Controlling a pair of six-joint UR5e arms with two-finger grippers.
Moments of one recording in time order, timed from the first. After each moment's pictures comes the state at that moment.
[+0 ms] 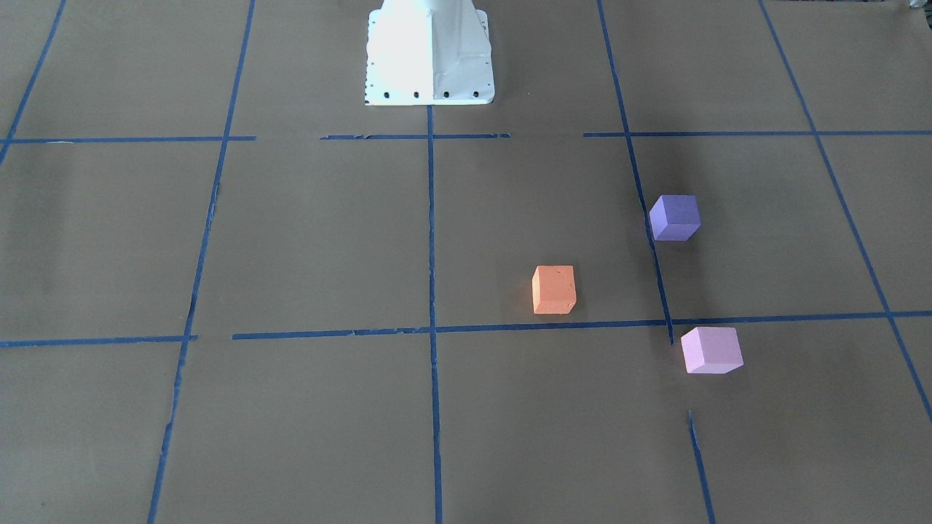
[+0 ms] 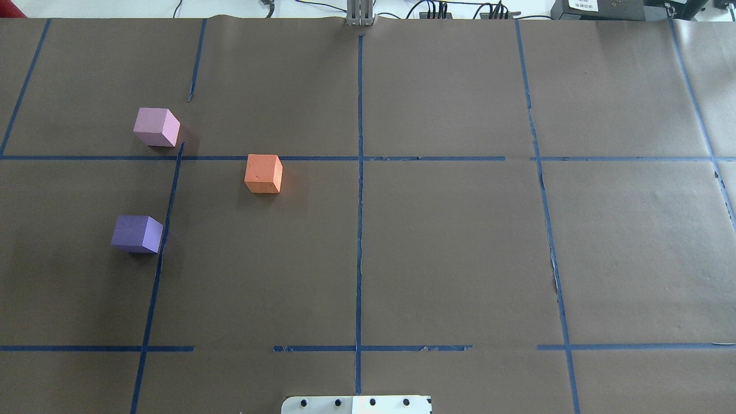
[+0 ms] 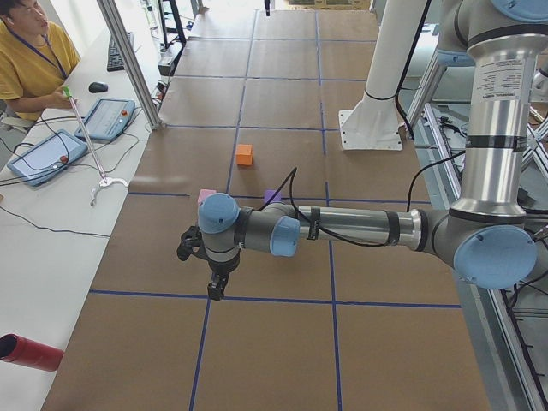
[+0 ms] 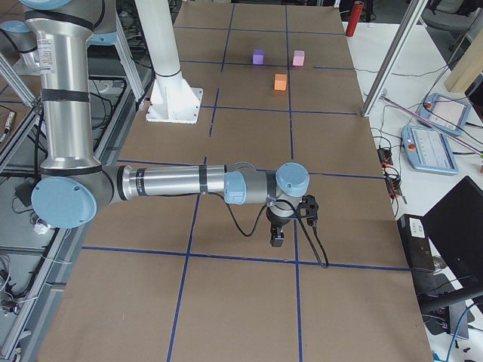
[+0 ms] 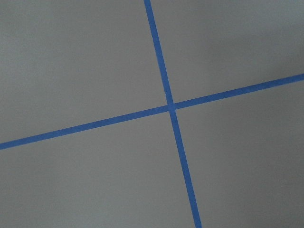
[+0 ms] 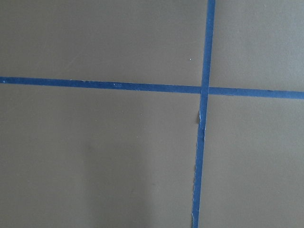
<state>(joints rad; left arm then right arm) -1.53 -1.58 -1.59 -1.77 -2.31 0.11 1.46 -1.56 1.64 -1.61 2.38 0.06</state>
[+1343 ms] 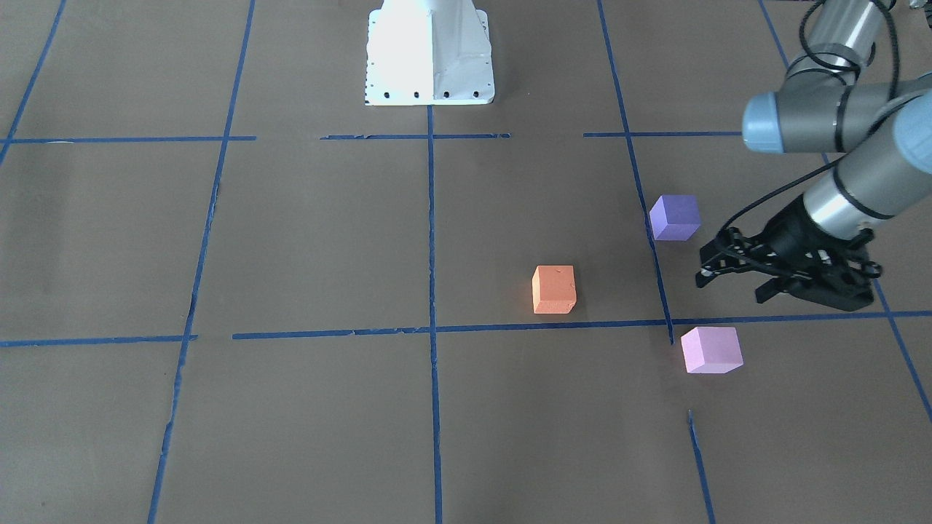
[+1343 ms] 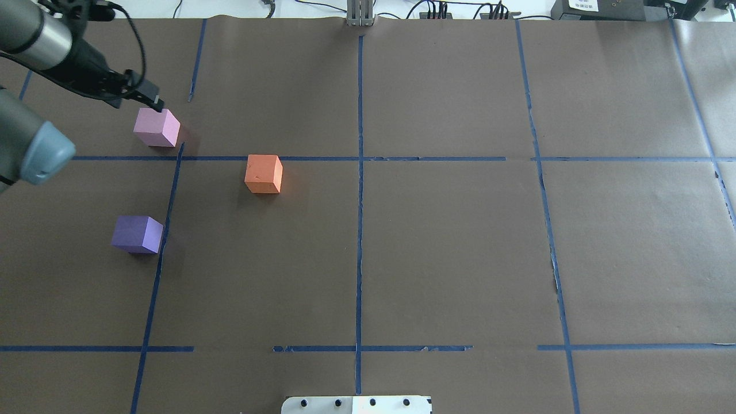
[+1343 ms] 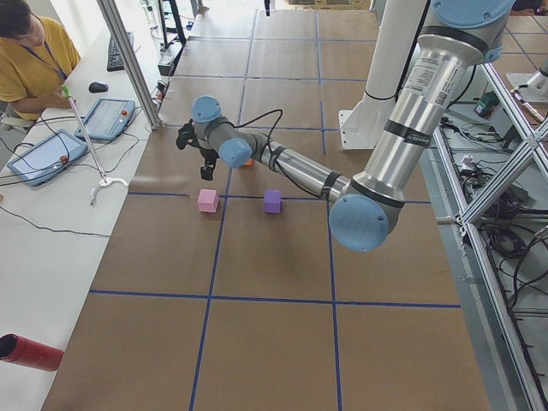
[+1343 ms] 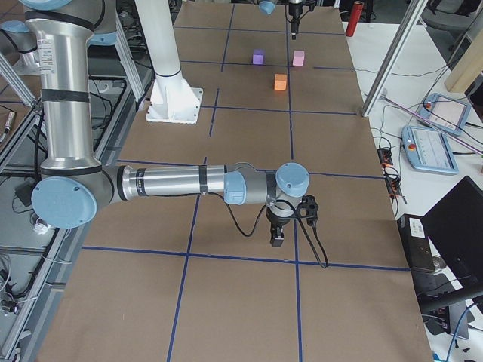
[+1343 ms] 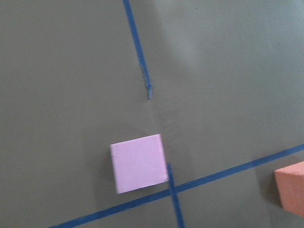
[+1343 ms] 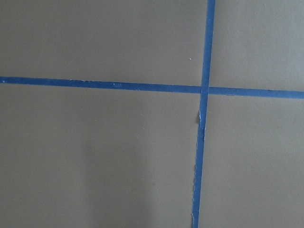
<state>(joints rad) -1.03 -2.01 -1.58 -1.91 -2.27 -0.73 1.46 -1.56 1.64 -1.61 2.38 0.06</state>
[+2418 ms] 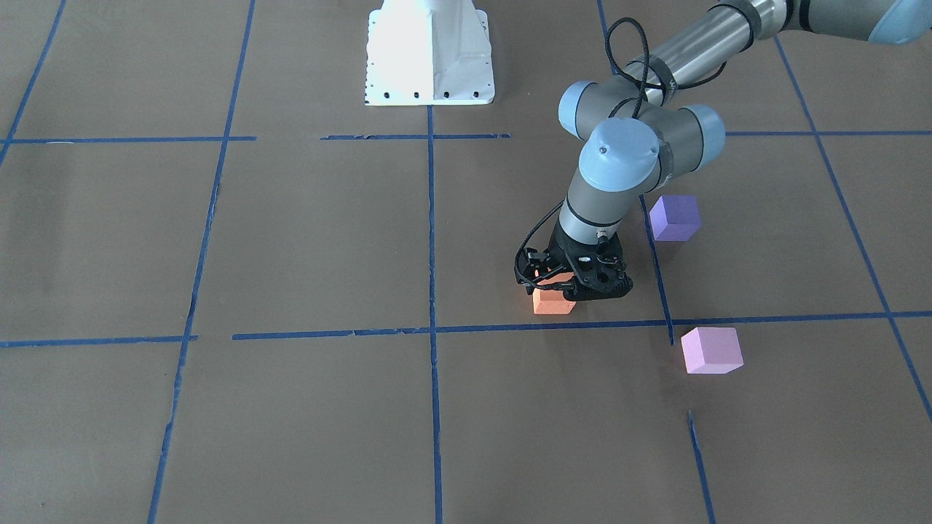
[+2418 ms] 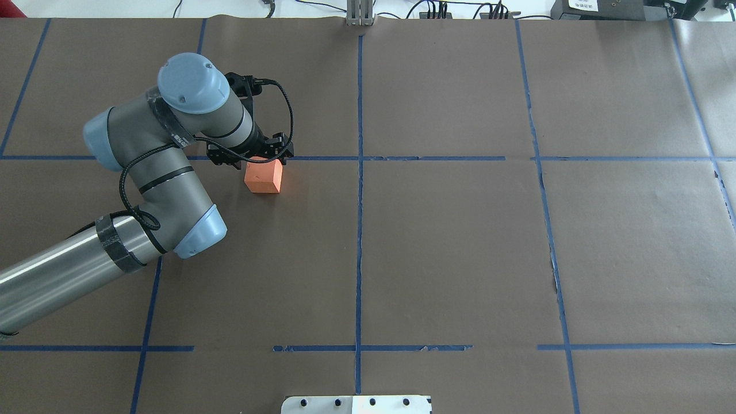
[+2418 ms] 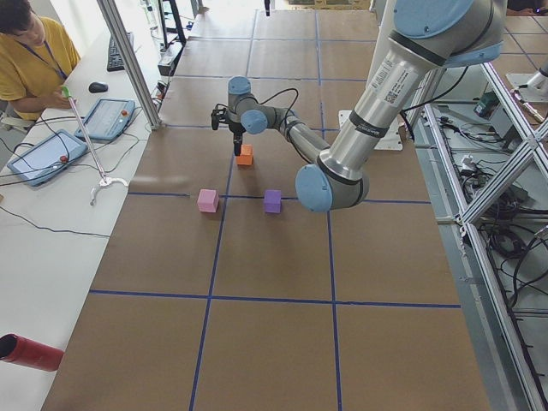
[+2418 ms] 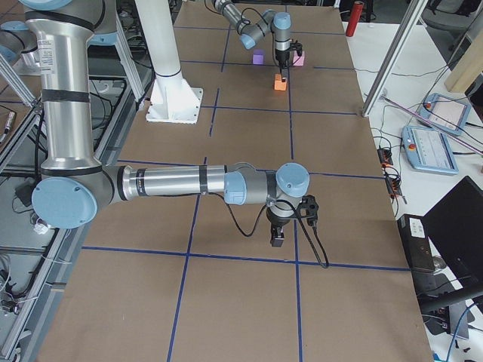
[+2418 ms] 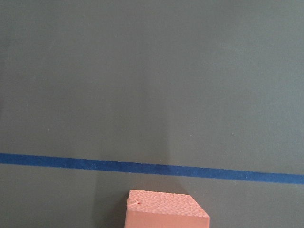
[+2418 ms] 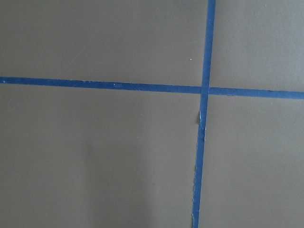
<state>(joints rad) -0.70 -2.21 -1.47 -1.82 -1.94 -1.17 1.46 -1.56 1.64 -1.61 2.38 0.06</state>
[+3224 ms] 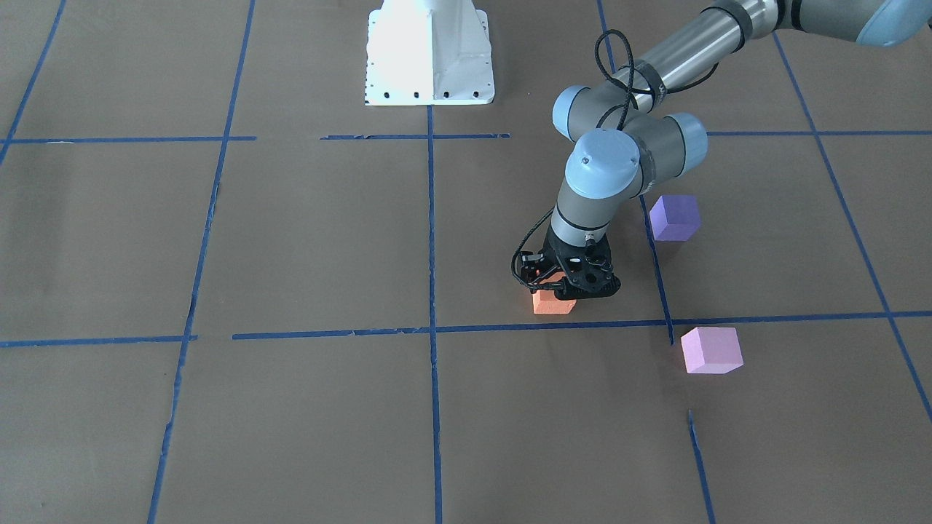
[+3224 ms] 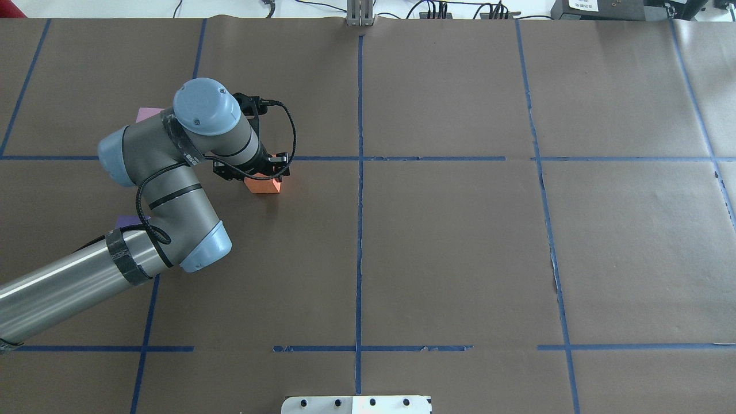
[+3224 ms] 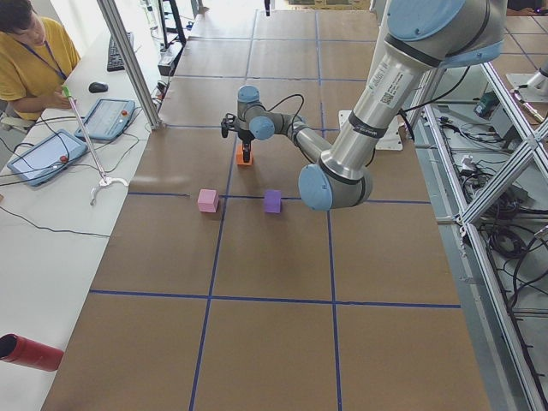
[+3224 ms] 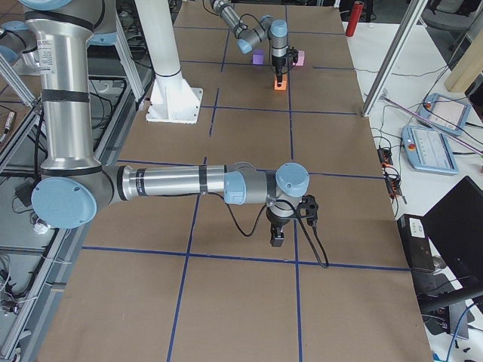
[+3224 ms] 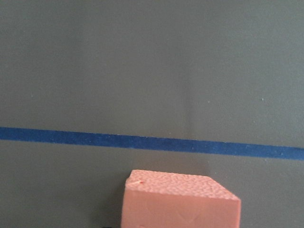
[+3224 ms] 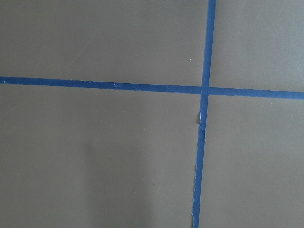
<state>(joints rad) -0.69 -2.20 -1.44 -1.82 -1.96 -1.16 1.46 -1.56 1.64 -1.61 2.38 0.06</state>
